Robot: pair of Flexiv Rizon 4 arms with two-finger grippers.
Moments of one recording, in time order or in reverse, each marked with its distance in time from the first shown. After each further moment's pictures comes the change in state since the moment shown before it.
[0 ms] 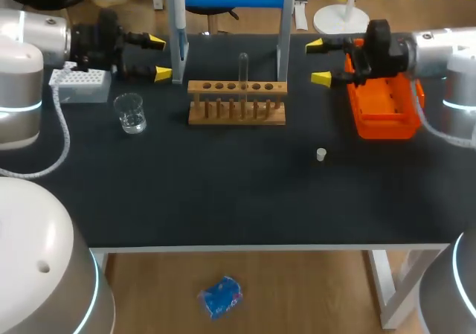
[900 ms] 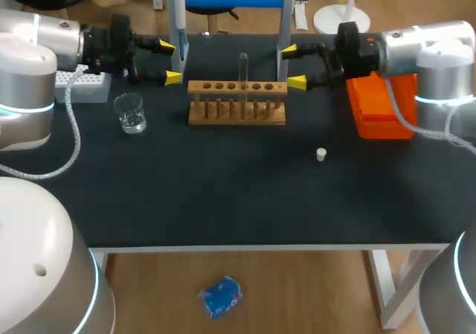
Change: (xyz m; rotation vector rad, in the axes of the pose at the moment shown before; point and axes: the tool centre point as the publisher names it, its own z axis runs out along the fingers) left arm 0.003 0.007 0.022 -0.014 0.017 -0.016; right arm -0.017 -0.028 0.048 0.045 0.055 0.017
